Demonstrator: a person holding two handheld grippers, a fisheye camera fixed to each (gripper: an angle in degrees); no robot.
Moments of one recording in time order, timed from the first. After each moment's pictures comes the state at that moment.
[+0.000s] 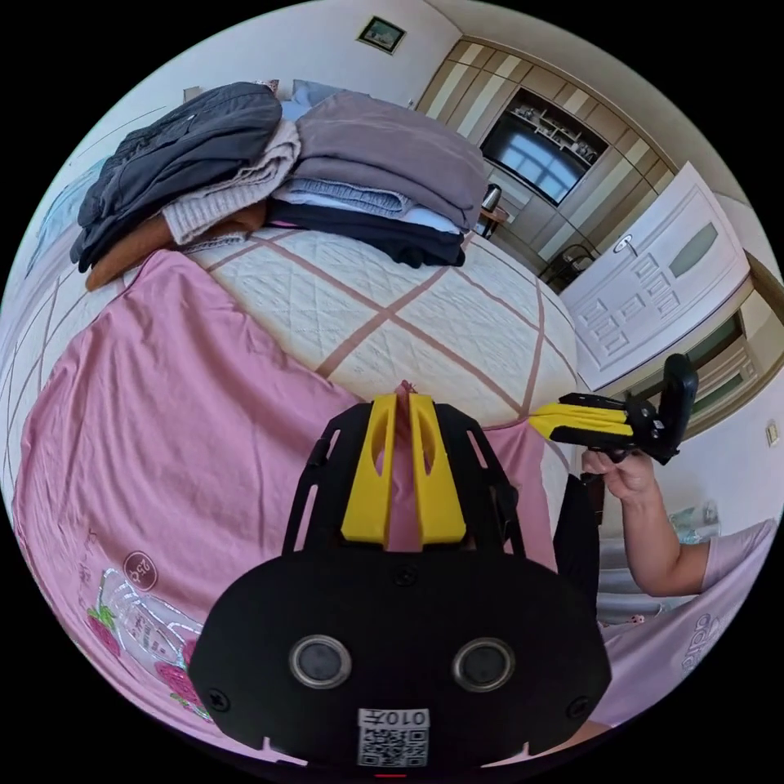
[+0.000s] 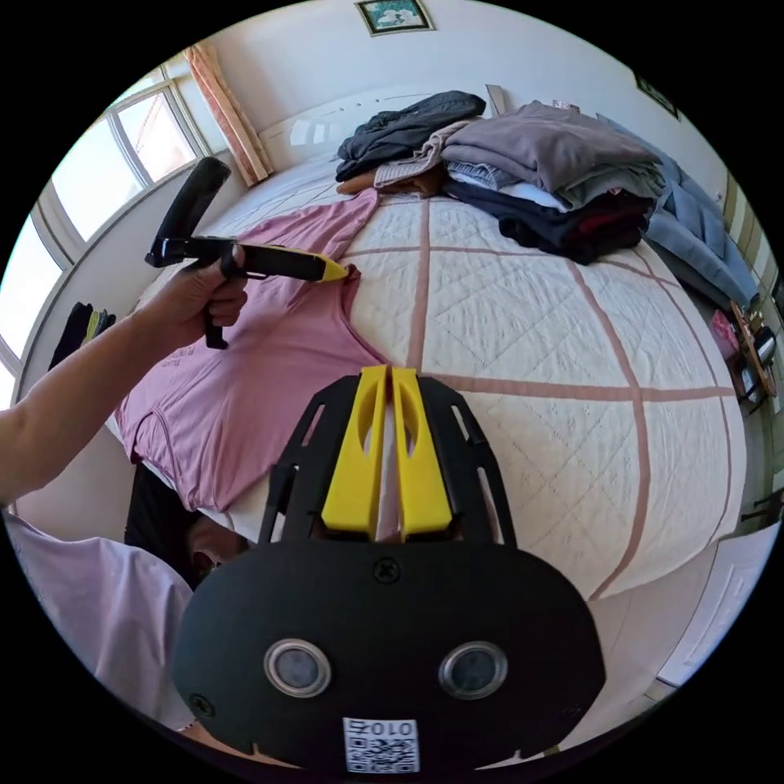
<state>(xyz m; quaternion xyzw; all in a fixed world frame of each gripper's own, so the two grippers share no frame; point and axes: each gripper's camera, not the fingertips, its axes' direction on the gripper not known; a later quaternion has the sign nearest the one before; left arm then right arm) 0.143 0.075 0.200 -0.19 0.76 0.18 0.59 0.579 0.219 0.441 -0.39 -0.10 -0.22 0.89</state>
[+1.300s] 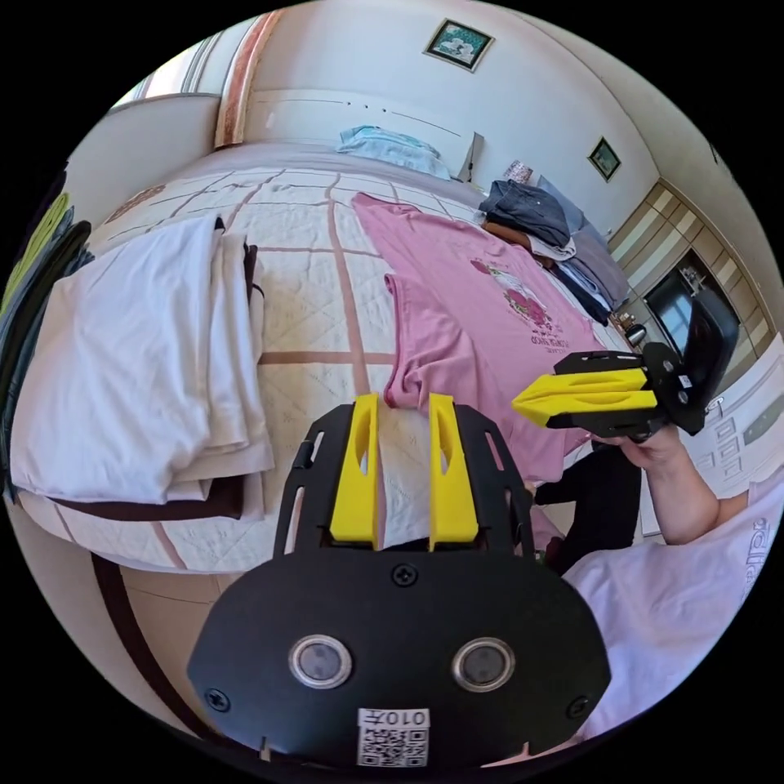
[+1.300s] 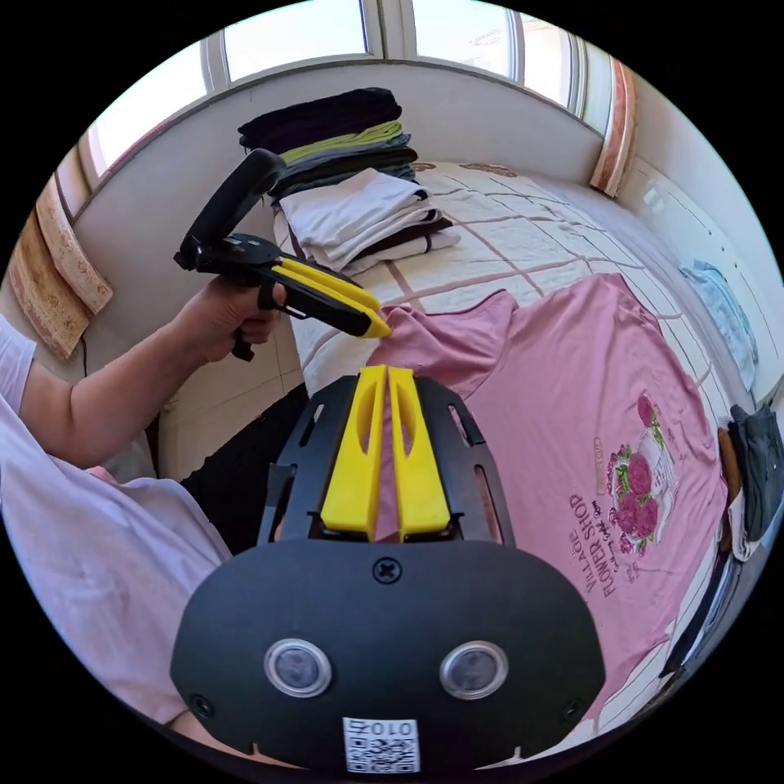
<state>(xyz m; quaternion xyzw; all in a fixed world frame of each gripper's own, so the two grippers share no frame) -0.502 0.288 0.316 -0.28 0.58 -0.07 0.76 0.055 0.461 0.303 -0.36 -0.37 -0.54 0.66</state>
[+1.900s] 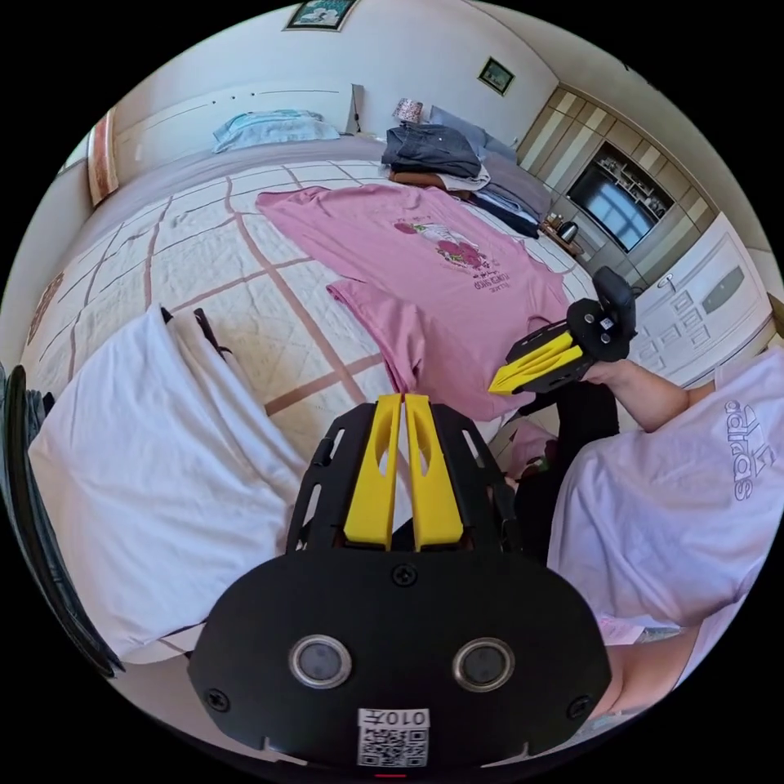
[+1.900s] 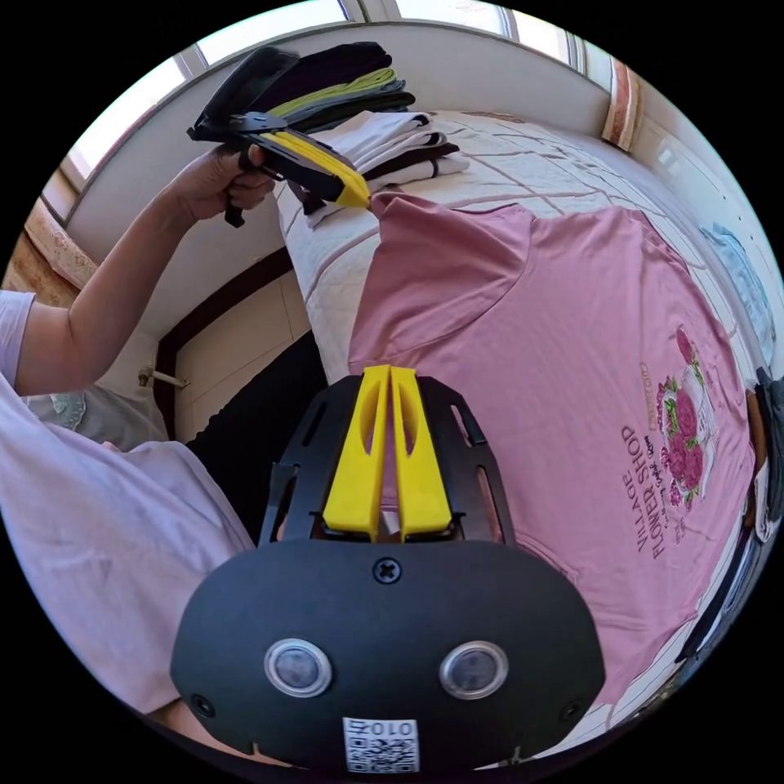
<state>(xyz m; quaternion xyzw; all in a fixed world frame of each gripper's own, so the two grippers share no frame) -0.586 0.225 0.324 -0.25 0.66 0.11 0.70 0.072 0.516 0.320 -0.43 -0.35 -0.54 0.63</state>
